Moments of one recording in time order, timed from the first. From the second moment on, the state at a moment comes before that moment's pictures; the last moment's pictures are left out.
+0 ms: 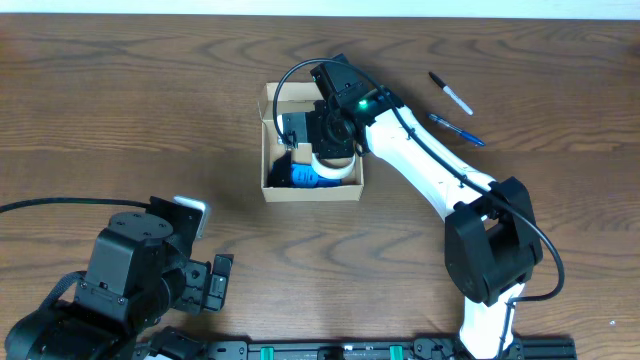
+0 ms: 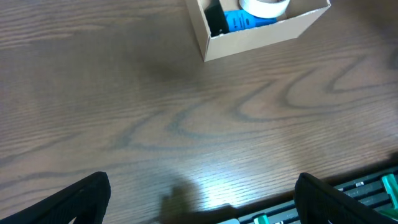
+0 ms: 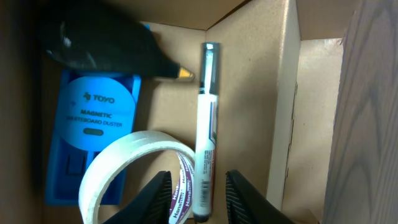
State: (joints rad) left arm -0.41 0.78 1.23 -1.43 0.00 -0.12; right arm 0.55 2.02 1.63 -0.73 -0.16 -1.09
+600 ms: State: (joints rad) left arm -0.41 0.78 1.23 -1.43 0.00 -0.12; right arm 0.53 1.64 1.62 -0.74 -0.06 -0.91
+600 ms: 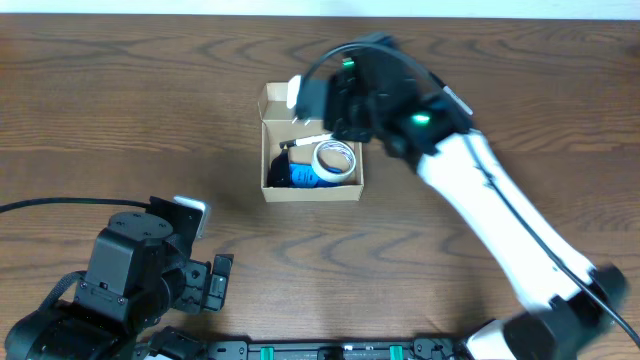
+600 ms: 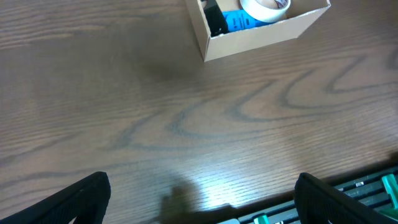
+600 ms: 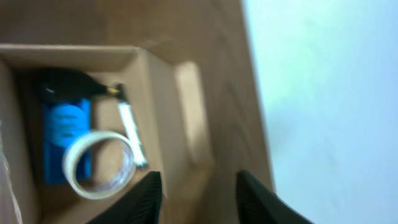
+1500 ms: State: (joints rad) left arm -0.41 0.78 1.23 -1.43 0.00 -0.12; right arm -0.06 1.97 1.63 -0.89 -0.03 -0.77
